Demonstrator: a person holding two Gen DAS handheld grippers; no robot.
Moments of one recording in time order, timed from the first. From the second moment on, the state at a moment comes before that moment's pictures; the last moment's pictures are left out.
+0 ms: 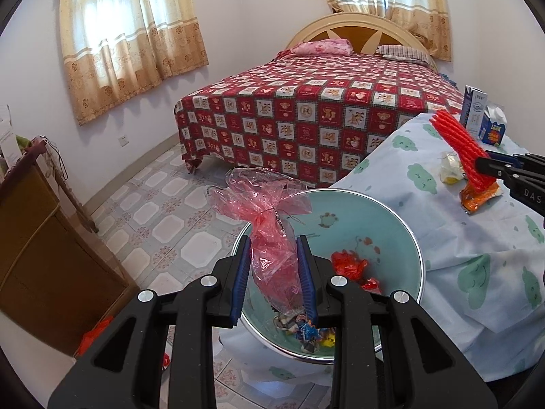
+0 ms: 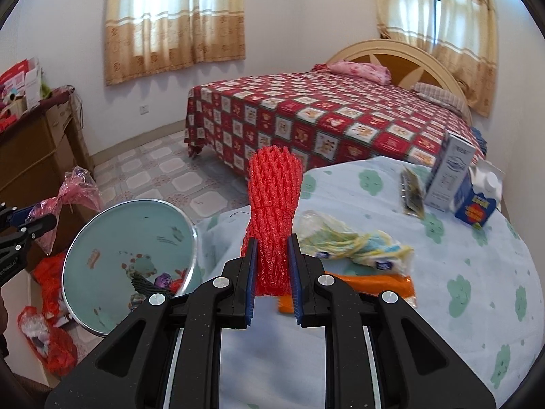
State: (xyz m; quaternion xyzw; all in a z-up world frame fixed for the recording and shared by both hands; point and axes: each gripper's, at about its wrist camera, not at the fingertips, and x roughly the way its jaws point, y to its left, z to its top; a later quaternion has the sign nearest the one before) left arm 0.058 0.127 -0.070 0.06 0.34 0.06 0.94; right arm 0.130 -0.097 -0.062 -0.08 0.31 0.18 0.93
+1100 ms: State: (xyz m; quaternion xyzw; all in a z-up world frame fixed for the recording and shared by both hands) left arm 0.052 0.156 -0.067 0.05 0.34 0.09 0.94; right arm 0.117 -0.045 -0.067 -0.11 0.29 0.24 0.92
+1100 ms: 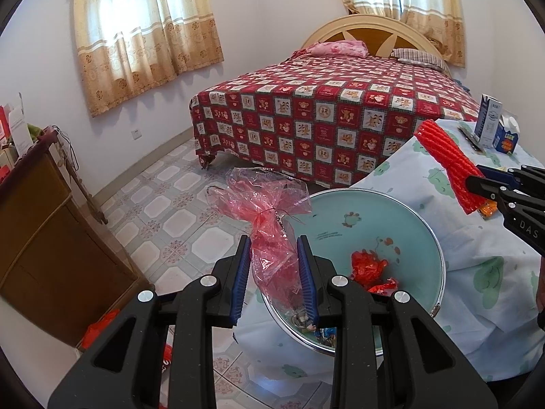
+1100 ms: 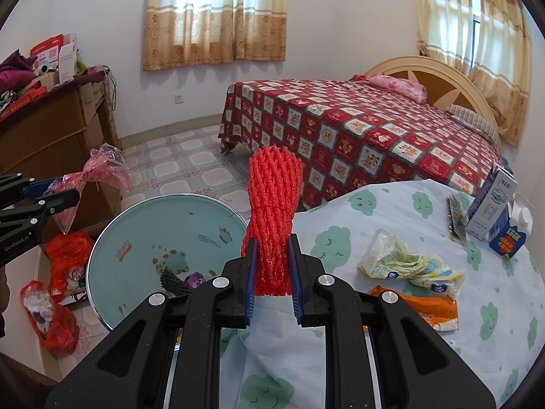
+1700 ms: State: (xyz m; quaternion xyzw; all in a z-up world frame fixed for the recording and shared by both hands) left arm 0.052 0.160 -0.067 0.05 0.34 0.09 0.94; right arm 0.110 -0.035 -0.066 -0.13 0.28 0.26 0.91
